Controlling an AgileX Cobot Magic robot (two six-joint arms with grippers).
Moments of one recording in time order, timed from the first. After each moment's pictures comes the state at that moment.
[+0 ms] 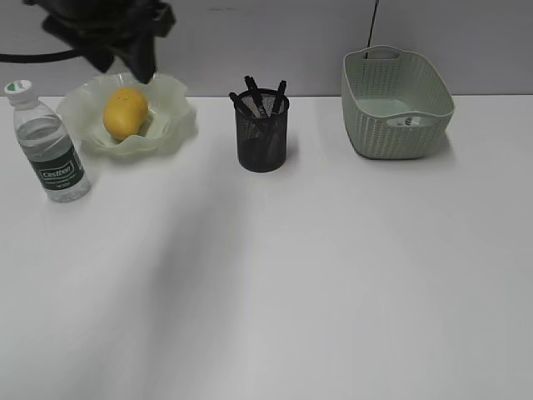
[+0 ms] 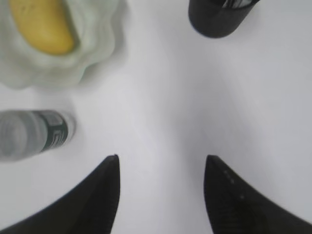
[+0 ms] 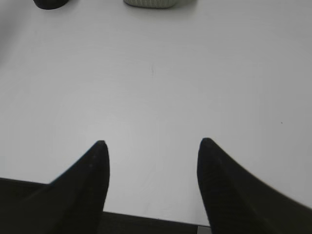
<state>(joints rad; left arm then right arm) -0.49 1.73 -1.69 0.11 1.22 -0.14 0.20 0.24 -0.54 -0.01 0.98 0.04</state>
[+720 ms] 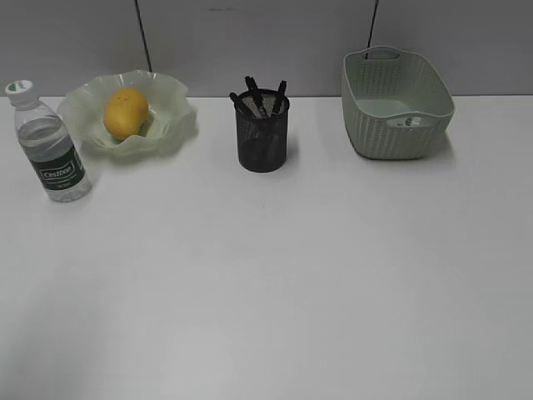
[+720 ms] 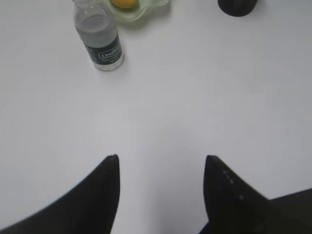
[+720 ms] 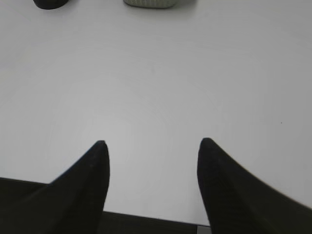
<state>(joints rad) -0.36 0.68 -0.85 0.06 1.05 -0.14 0.20 0.24 -0.54 -0.01 0.98 0.04</state>
